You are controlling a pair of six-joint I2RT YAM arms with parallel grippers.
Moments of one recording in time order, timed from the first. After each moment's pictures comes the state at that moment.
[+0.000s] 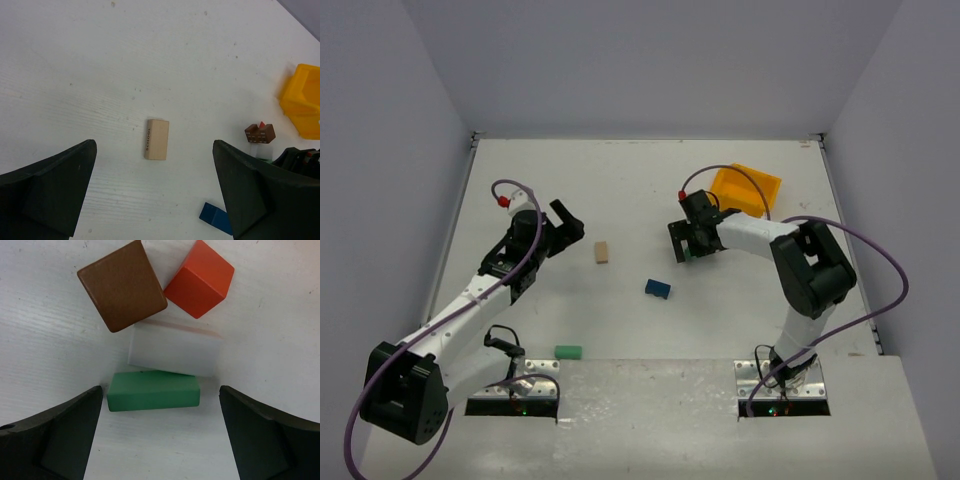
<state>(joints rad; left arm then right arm) -0.30 1.01 0.58 -0.11 -0.22 -0.75 0.51 1.80 1.00 -0.33 0.16 0.20</state>
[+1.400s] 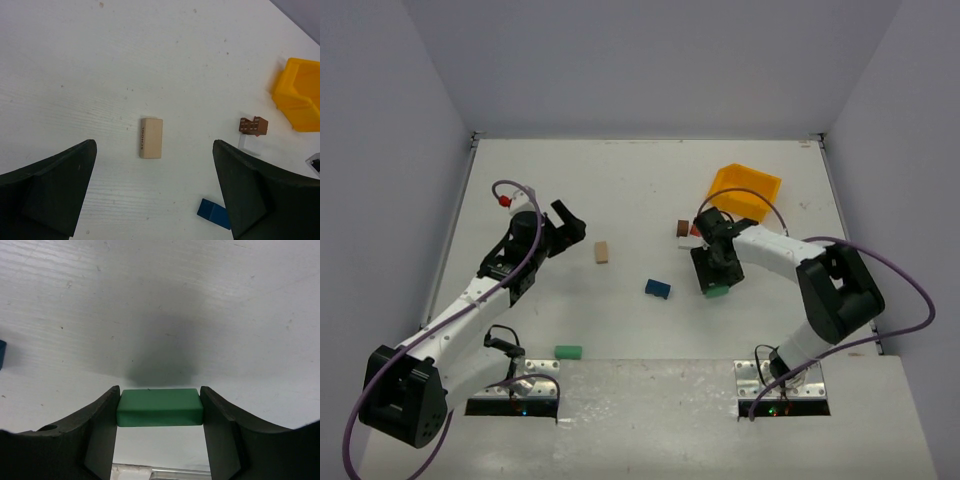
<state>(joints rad) -0.30 0.99 0.56 -0.08 -0.18 -0.73 0.50 1.63 0.87 -0.65 0.06 0.26</state>
